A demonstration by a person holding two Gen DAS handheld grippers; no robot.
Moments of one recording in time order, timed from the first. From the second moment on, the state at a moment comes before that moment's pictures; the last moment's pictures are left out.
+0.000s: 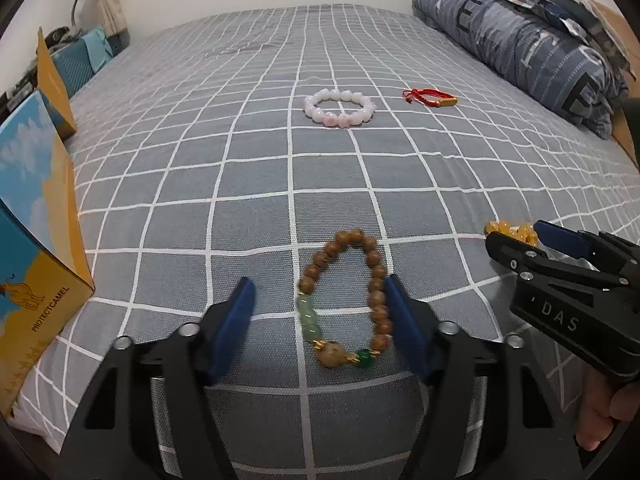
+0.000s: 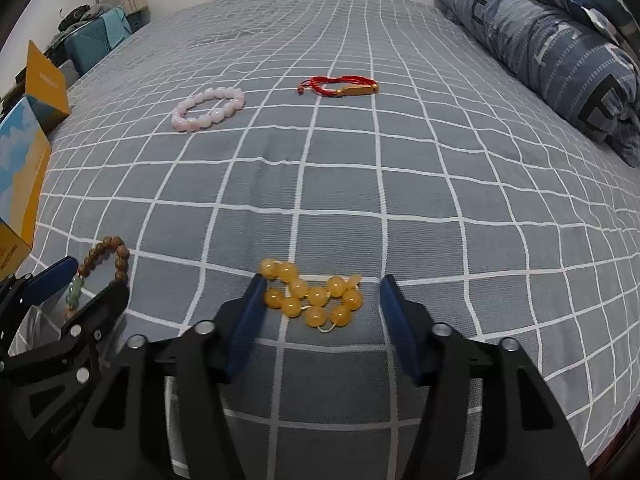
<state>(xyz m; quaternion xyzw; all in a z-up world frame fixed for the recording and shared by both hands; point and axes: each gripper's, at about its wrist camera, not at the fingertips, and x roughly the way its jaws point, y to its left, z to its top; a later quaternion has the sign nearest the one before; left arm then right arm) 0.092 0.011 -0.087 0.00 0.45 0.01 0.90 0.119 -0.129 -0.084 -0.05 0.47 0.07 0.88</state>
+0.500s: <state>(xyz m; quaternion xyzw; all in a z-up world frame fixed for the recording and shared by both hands) 0.091 0.023 -0.078 -0.03 0.44 0.01 0.90 0.119 -0.132 -0.082 -0.05 0.46 0.06 0.88</state>
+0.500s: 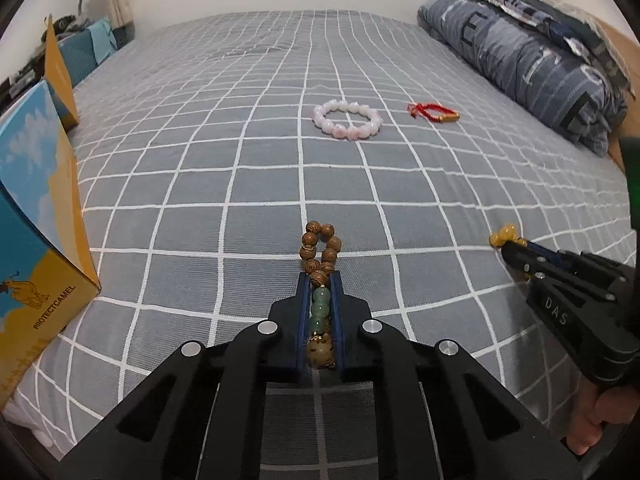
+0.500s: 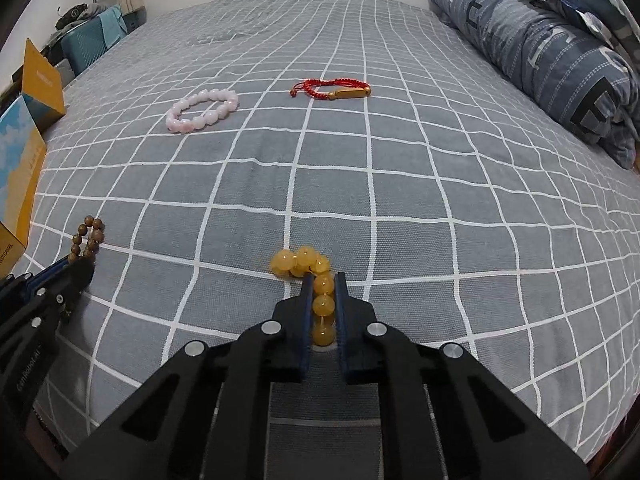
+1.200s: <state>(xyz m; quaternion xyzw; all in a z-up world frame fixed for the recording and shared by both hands) 0.080 0.030 -0.056 -0.05 0.40 0.02 0.91 0.109 -0.139 -0.057 -0.03 0.40 0.06 0.91</state>
